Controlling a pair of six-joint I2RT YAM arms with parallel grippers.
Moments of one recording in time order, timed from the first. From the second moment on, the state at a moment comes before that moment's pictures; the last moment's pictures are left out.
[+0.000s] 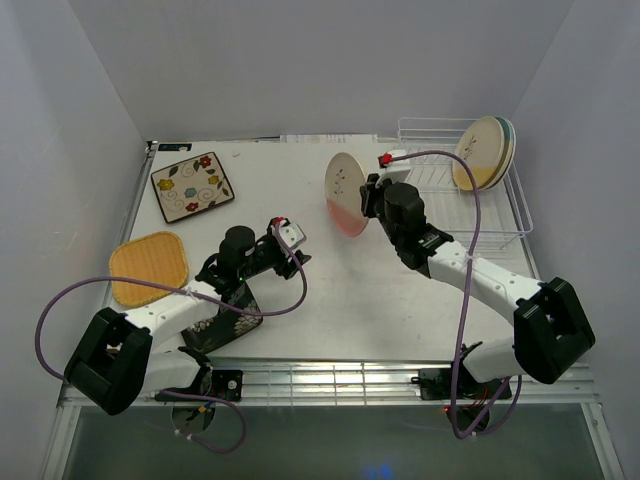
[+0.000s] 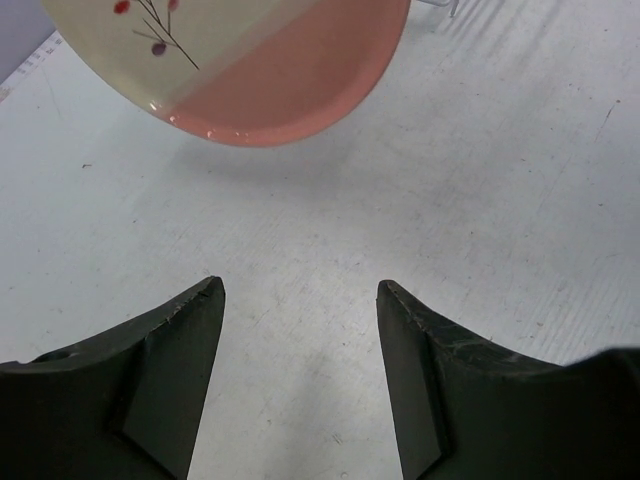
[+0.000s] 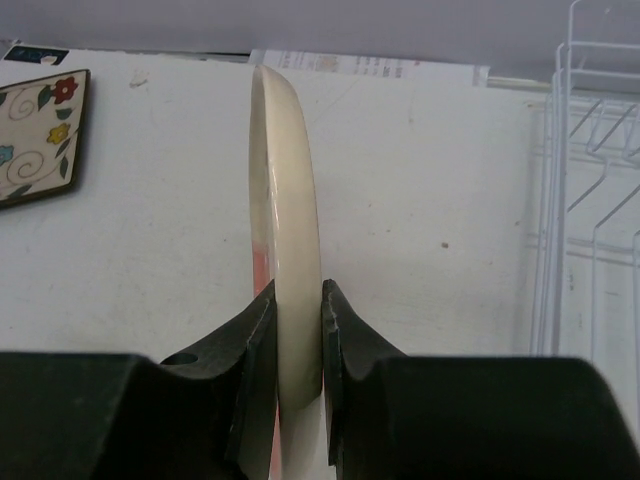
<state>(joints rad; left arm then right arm) -0.55 1.23 0.52 0.44 0.37 0.32 0.66 1.38 0.90 0.30 0.33 0.21</state>
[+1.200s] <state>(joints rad) -0.54 1.23 0.51 0.43 0.39 0.33 0.18 1.34 1.19 0.06 0.41 0.13</state>
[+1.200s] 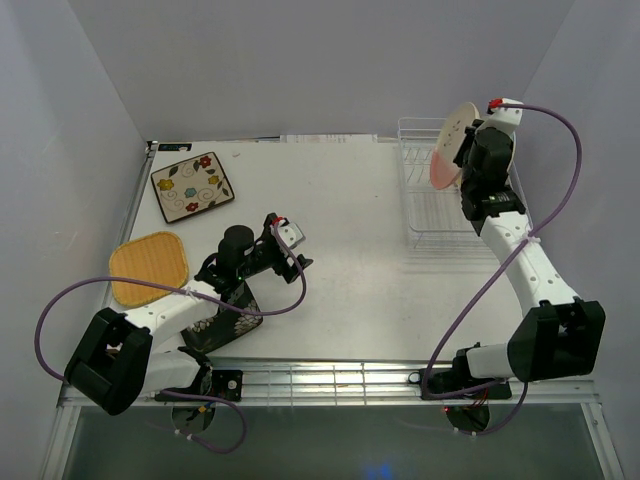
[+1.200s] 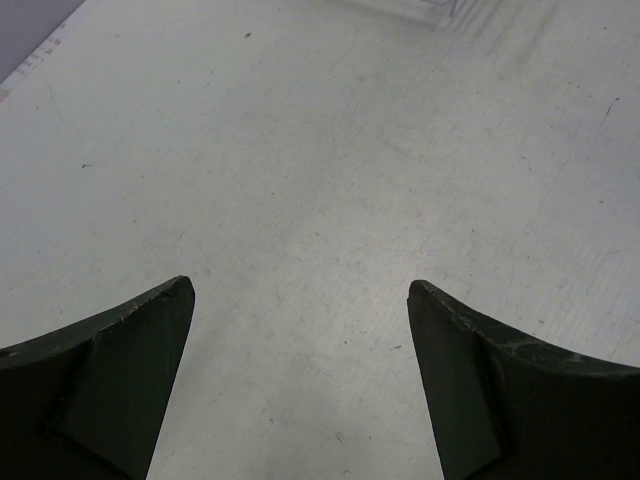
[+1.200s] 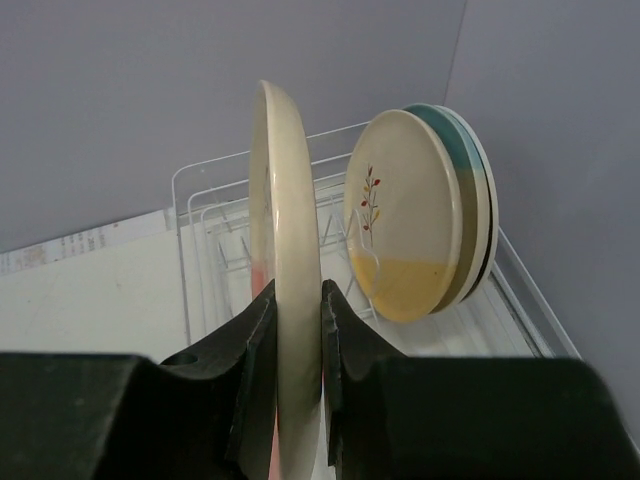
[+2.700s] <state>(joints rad) -0.53 1.20 0.51 0.43 0.45 0.33 -0.16 1.64 1.19 0.54 -0.04 0.04</state>
